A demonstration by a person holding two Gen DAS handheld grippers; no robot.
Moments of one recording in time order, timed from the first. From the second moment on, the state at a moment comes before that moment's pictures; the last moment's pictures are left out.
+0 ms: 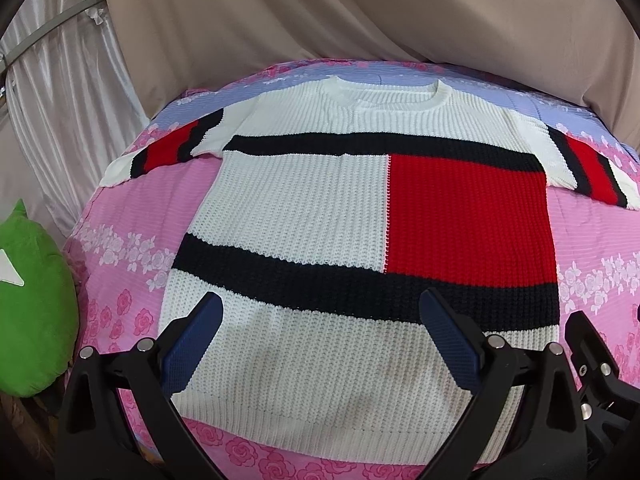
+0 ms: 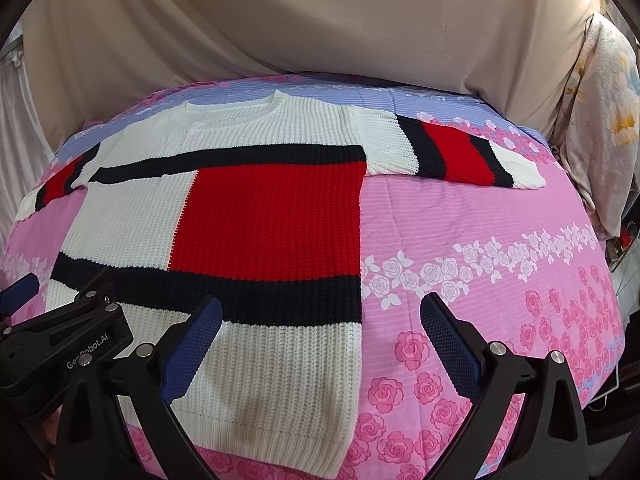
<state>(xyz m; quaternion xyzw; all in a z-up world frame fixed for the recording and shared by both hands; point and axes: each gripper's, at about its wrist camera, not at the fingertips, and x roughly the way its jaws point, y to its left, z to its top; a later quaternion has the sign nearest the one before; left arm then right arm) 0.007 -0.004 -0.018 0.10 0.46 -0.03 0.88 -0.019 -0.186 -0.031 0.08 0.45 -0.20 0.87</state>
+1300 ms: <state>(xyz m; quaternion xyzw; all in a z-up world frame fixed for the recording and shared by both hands) 0.007 -0.002 -0.021 0.10 0.46 -0.03 0.88 -0.015 -0.184 -0.035 0.08 0.46 -0.19 0.87</state>
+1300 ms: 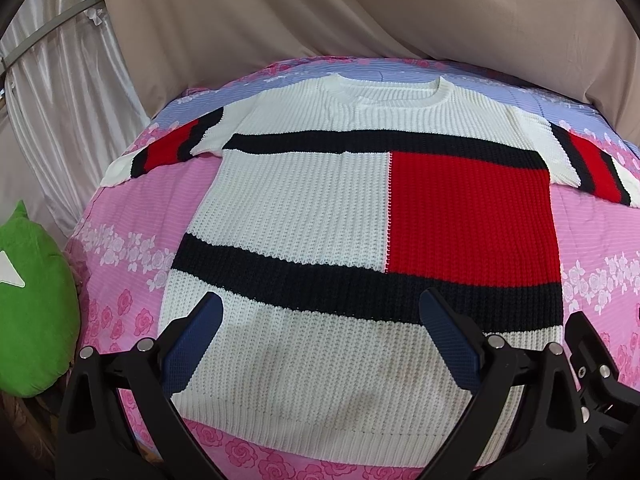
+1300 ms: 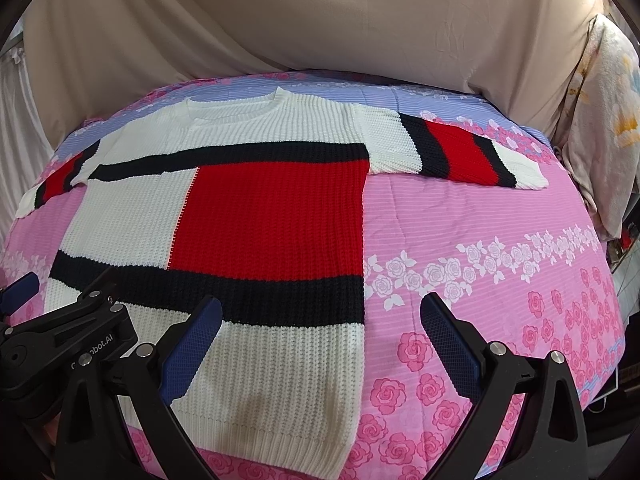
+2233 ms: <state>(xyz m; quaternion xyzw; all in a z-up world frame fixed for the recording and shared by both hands) 0.059 0.000 -0.029 0.04 0.50 -0.01 0.87 0.008 -0.225 -0.057 0.14 0.48 -0.17 0.85</state>
